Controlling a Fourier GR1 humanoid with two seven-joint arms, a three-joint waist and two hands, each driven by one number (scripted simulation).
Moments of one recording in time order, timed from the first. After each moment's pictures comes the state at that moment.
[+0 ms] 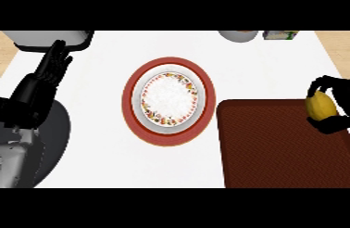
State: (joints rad) left arm -0.27 0.31 0.08 -1.58 0.07 -0.05 0.10; right arm -0.28 -0.56 -0.08 -1.28 0.81 0.09 -0.18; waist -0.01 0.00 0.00
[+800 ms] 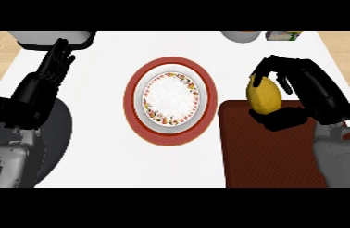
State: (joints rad) left arm -0.28 0.29 0.08 -1.62 0.06 -0.06 0.14; right arm -0.40 -0.30 0.04 -1.75 0.59 0.31 0.11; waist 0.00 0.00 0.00
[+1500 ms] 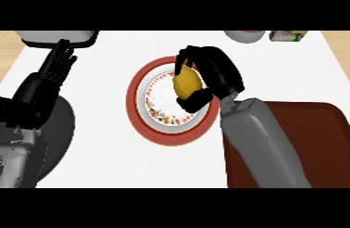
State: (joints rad) left arm -0.28 0.28 0.09 -1.61 0.05 -0.08 0.13; right arm -0.70 -0.02 0.24 -1.37 0.68 0.12 0.29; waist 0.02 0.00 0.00
